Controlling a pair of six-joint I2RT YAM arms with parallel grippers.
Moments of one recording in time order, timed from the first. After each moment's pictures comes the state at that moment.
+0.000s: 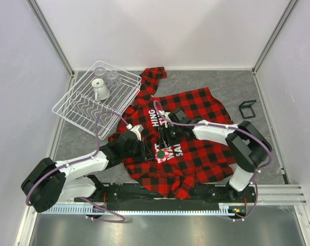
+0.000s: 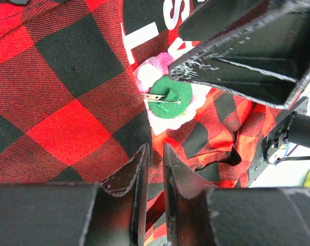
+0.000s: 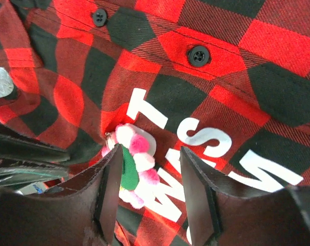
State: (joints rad) left arm -0.77 1.16 0.42 0.01 0.19 -0.82; right arm 0.73 1.71 0.96 -0.21 -0.35 0.39
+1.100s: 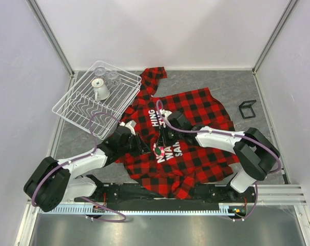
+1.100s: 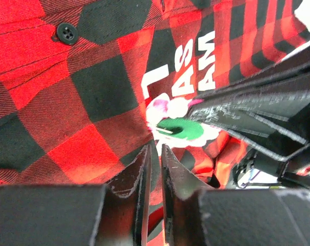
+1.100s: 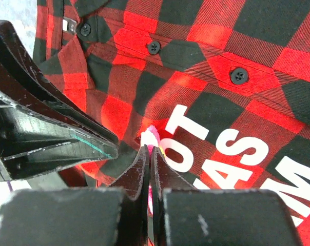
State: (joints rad) left arm -0.64 1.19 0.40 0.09 0.25 -0.91; right arm 0.77 1.64 0.90 -0.07 -0.35 0.49
